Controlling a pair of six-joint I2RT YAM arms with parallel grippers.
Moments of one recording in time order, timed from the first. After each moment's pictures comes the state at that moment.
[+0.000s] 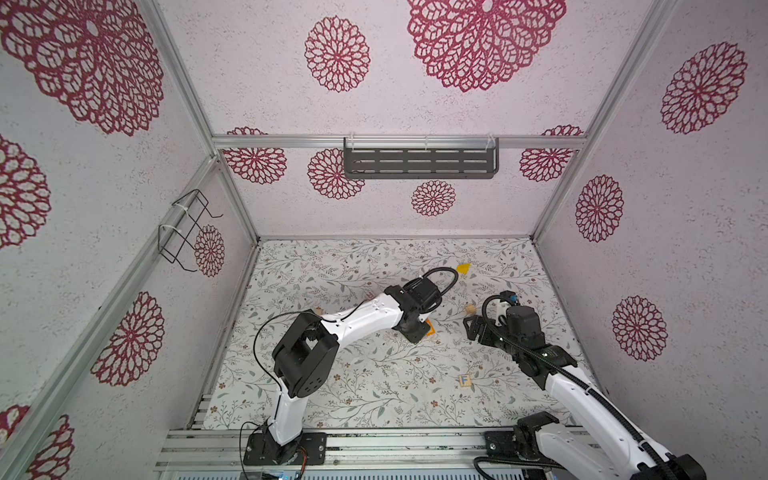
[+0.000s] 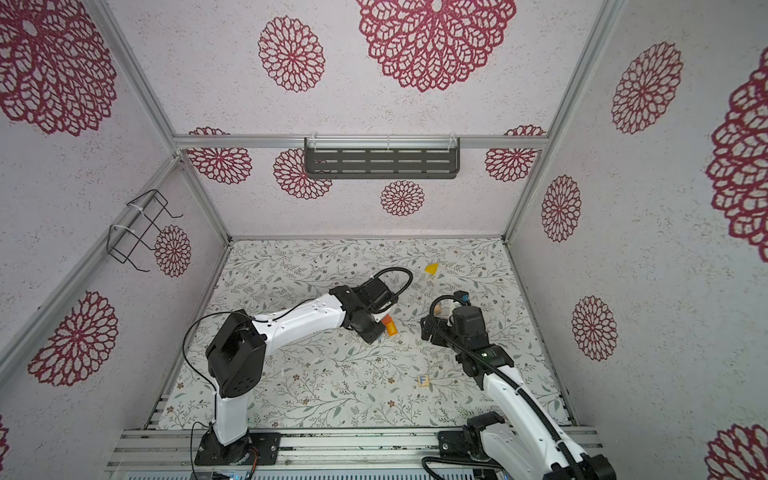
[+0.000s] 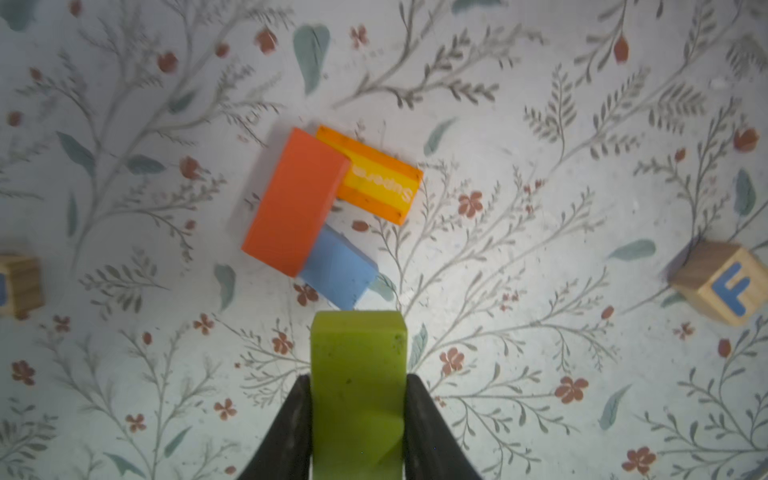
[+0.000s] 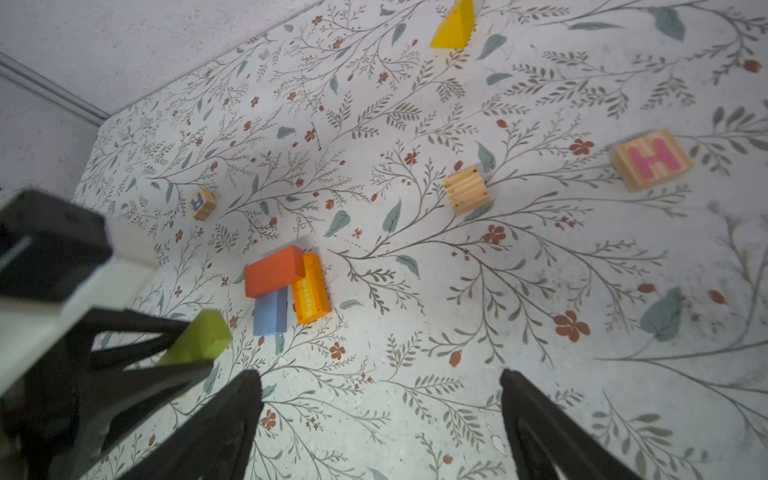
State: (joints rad) left arm -0.90 1.97 1.53 -0.82 -0.07 -0.04; right arm 0.30 0.89 0.55 -0.35 -0.07 0.50
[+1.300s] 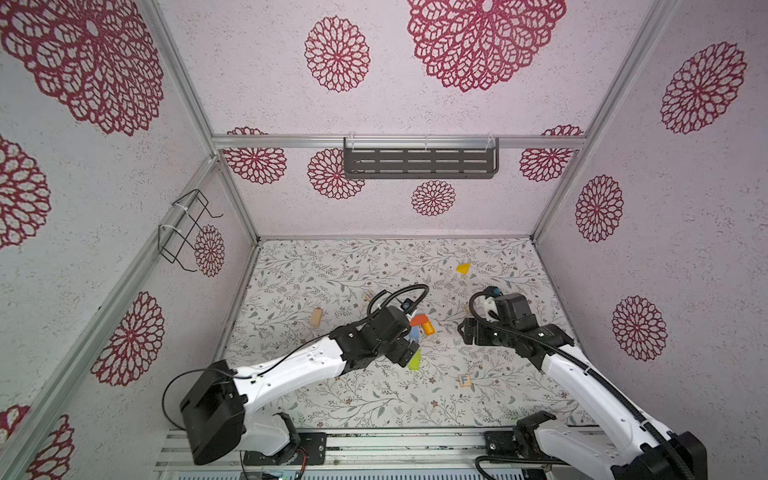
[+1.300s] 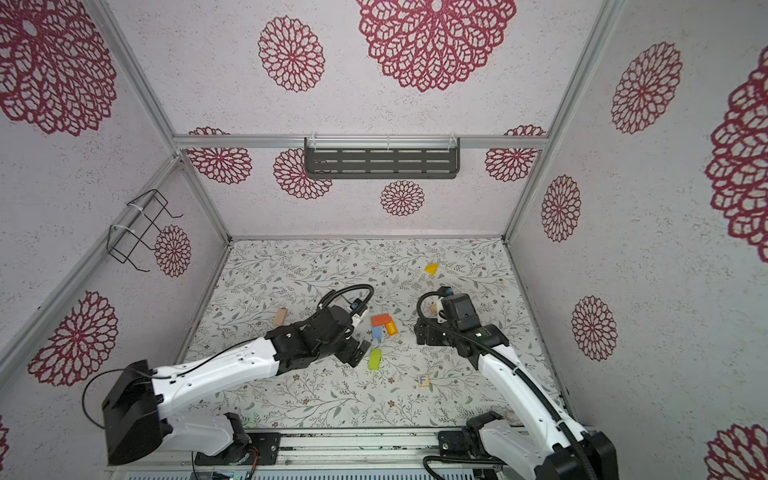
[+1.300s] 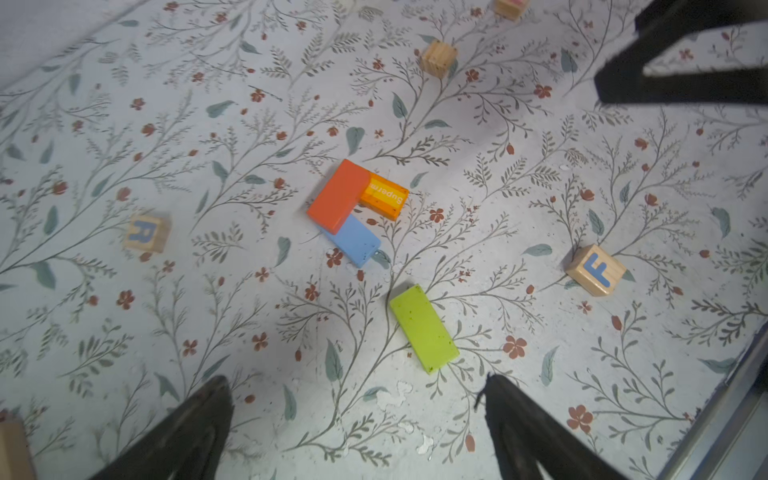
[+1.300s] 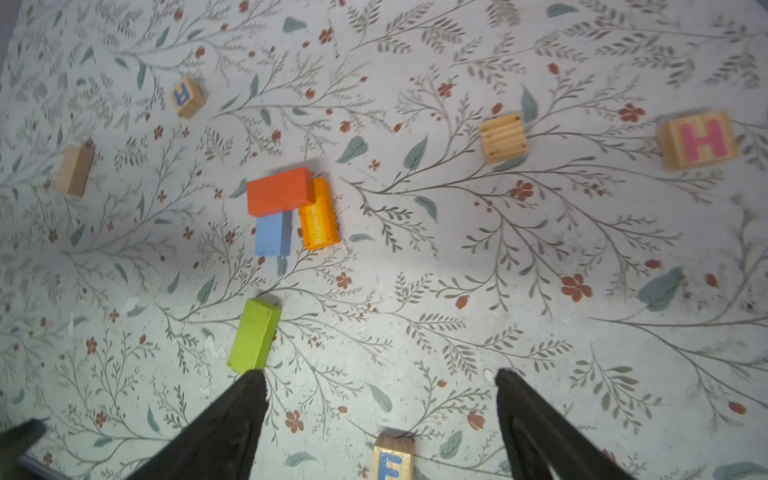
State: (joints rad) left arm -0.95 1.33 0.93 -0.39 -0.24 -0.19; right arm 0.45 1.04 0.80 -0.67 -0.07 0.33
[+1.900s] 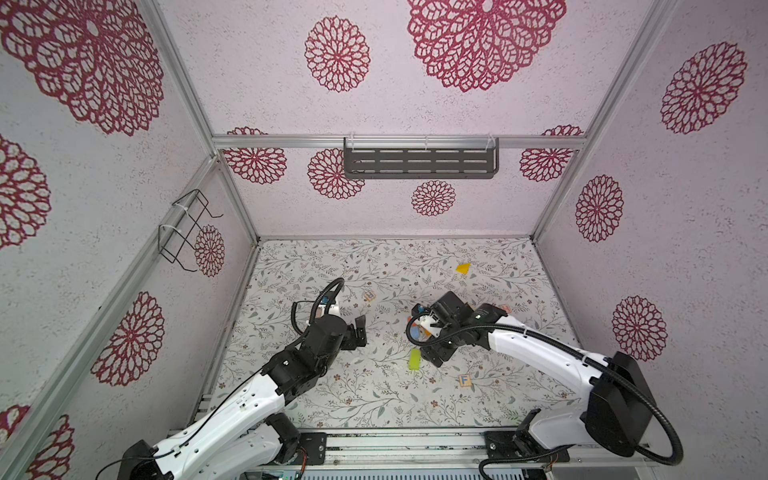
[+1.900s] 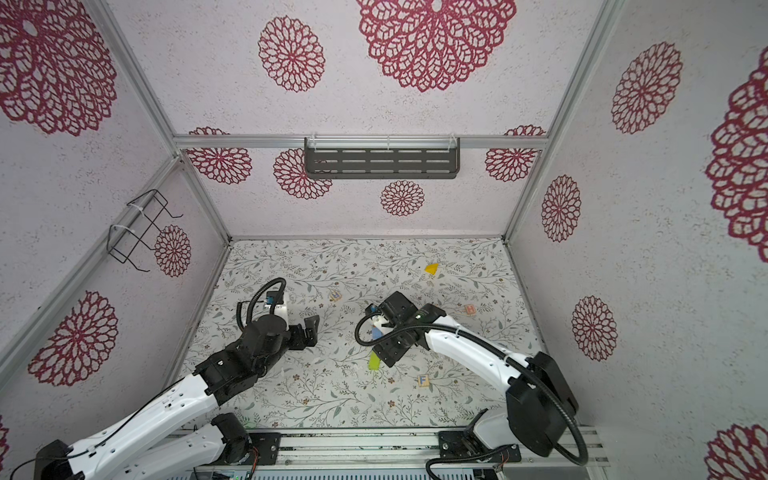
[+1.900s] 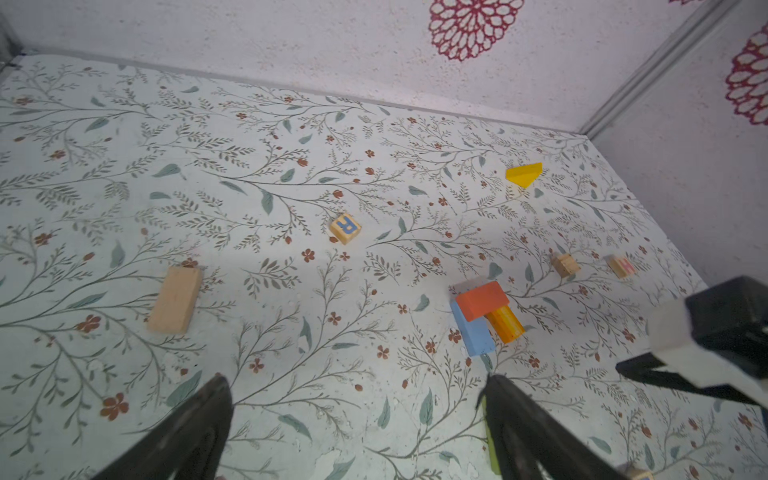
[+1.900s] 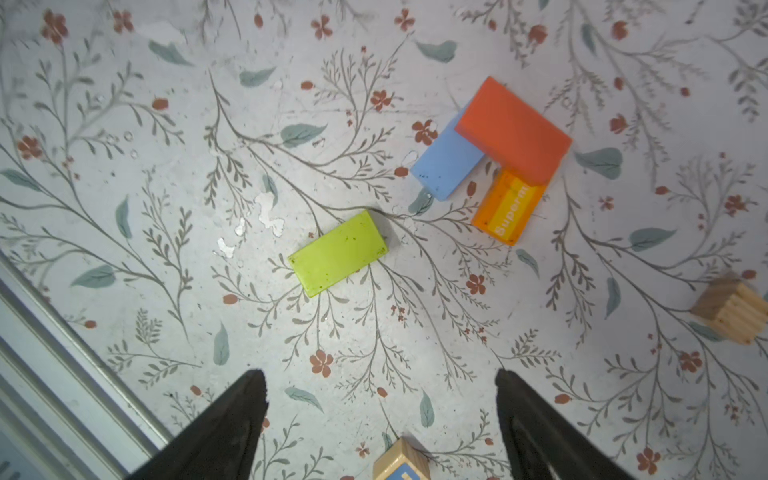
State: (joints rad) left arm -0.73 0.88 0.65 -0.34 -0.44 -0.56; right arm 0.78 1.45 1.04 -0.80 -0.05 -0.14
